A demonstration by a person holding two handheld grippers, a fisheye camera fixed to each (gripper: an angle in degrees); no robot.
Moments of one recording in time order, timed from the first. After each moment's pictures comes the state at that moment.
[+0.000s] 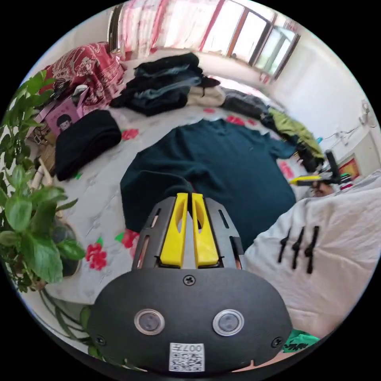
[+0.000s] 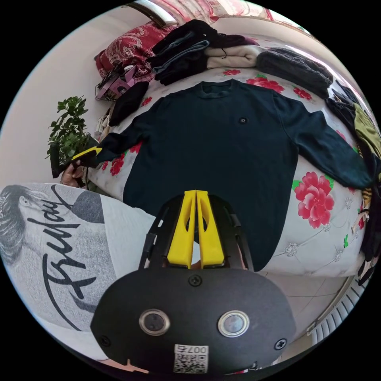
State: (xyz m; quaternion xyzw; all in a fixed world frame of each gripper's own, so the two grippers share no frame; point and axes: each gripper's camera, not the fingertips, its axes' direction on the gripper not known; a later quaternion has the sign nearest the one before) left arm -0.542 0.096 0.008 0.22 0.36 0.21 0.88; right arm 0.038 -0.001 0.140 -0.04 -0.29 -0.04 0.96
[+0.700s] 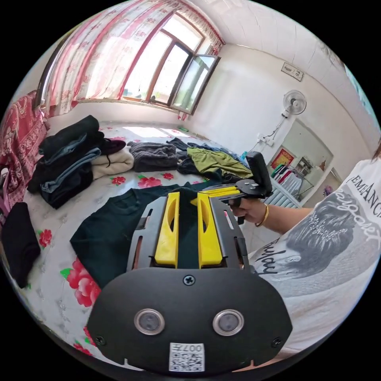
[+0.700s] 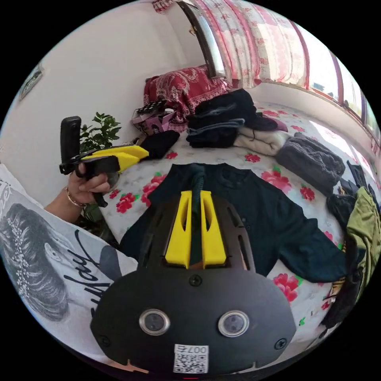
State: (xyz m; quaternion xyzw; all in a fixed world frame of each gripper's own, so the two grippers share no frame) left arm -0.461 0.064 -0.064 0.27 0.41 0.33 0.81; right arm 0.127 -0.097 0.040 0.12 -0.26 -0.10 0.95
